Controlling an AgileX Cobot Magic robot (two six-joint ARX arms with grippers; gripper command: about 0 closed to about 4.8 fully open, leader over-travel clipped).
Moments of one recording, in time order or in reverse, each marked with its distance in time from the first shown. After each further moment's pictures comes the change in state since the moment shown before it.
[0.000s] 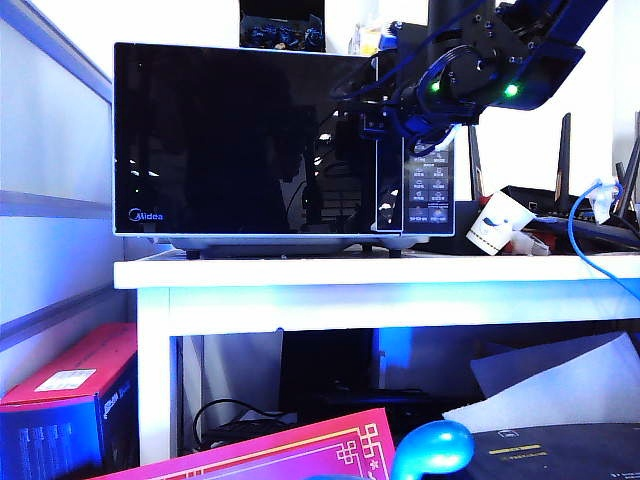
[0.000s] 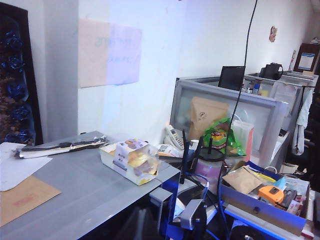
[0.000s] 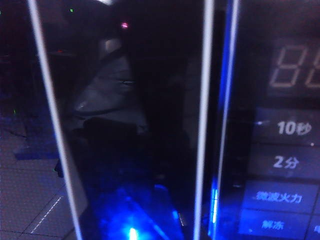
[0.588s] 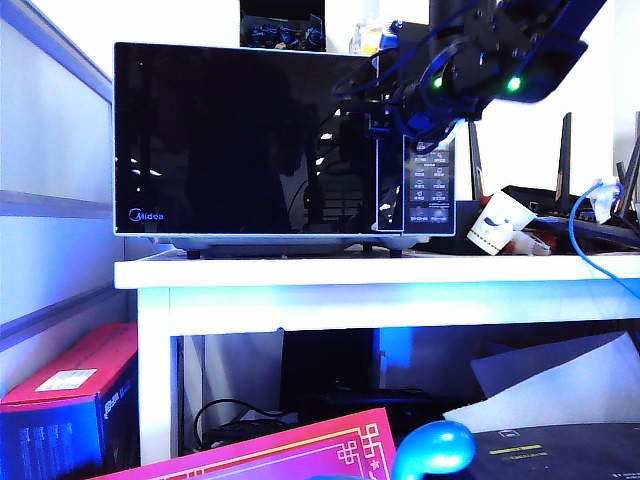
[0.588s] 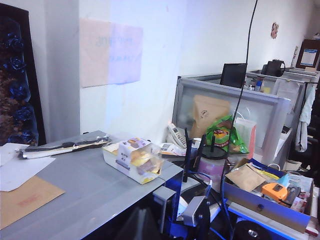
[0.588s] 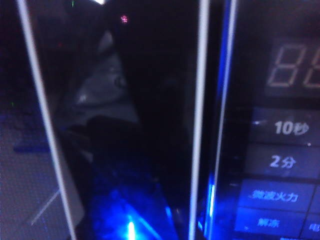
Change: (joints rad) left arm 0.000 0.000 0.000 -0.007 0.000 0.023; right arm -0.002 -0.024 -0.002 -0.053 -0.002 -0.003
